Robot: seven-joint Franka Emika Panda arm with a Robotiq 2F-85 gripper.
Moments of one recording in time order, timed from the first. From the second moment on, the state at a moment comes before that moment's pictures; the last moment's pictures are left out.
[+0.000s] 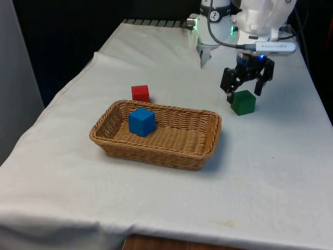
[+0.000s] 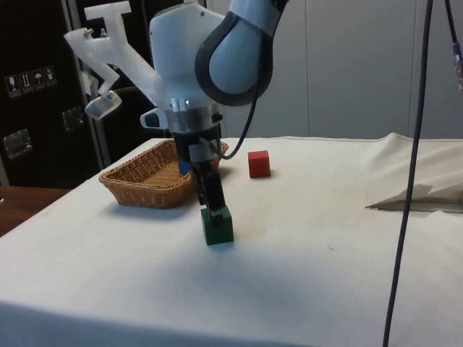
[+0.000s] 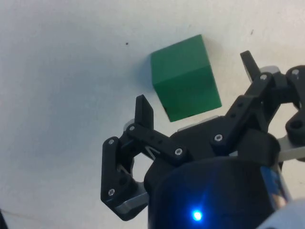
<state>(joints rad) 0.33 0.37 -0.12 -2.28 0.00 2.61 -0.39</state>
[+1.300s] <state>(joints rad) 0.33 0.39 -0.12 -2.28 -0.01 2.62 -0.41</state>
